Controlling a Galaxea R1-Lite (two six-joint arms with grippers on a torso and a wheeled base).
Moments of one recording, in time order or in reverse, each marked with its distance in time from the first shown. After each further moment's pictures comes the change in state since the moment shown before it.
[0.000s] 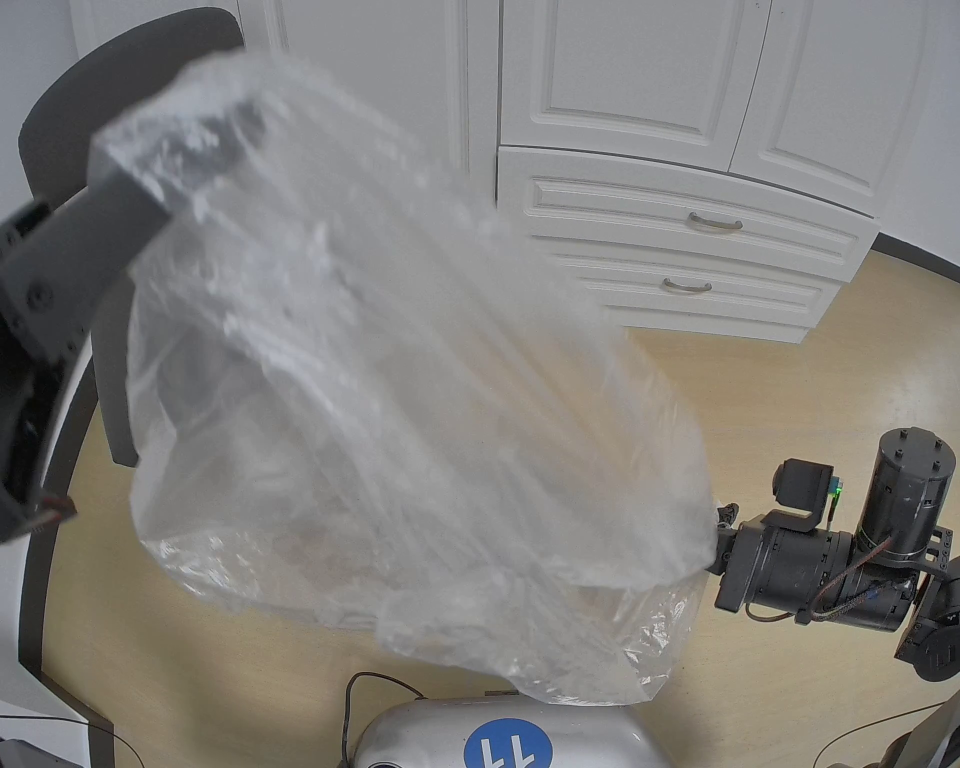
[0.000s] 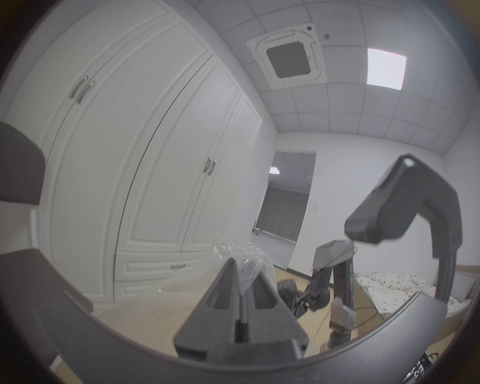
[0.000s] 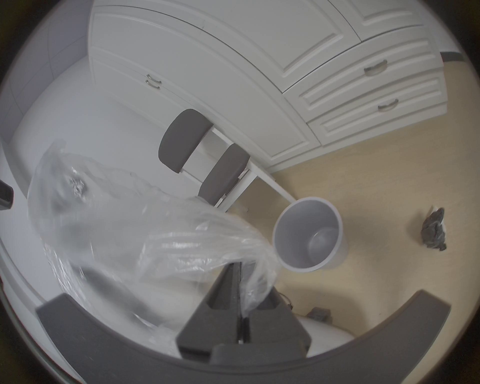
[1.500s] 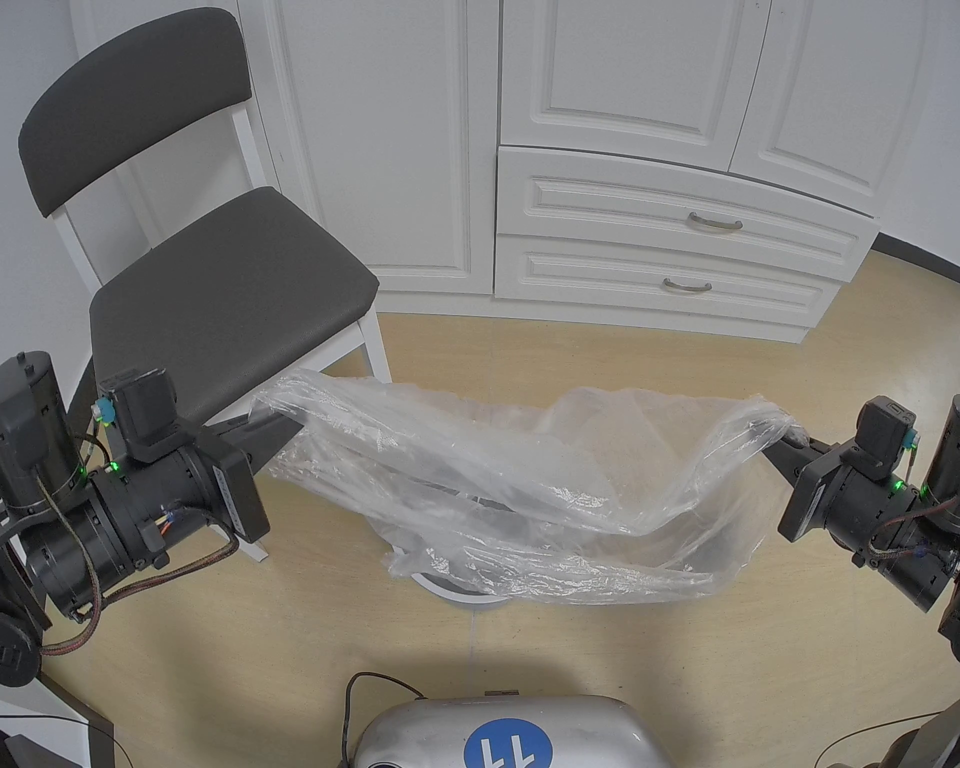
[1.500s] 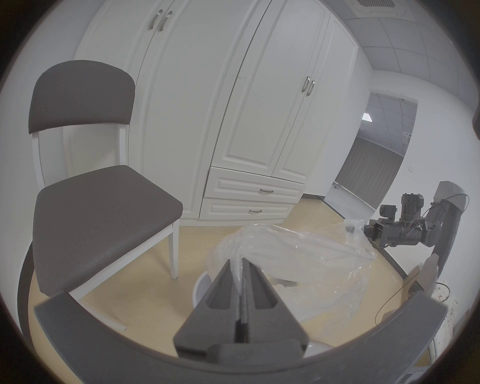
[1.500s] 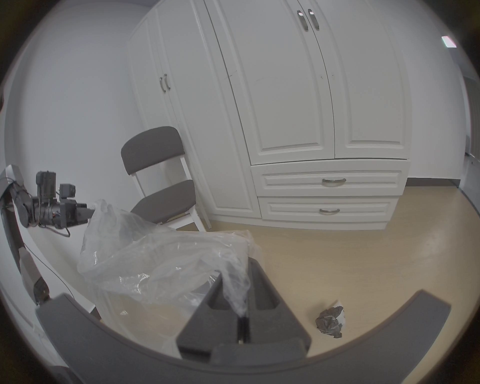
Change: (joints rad) left arm 0.288 0.226 0.243 -0.017 0.272 -0.071; right arm -0.104 -0.151 -0.008 0.018 -0.365 -0.472
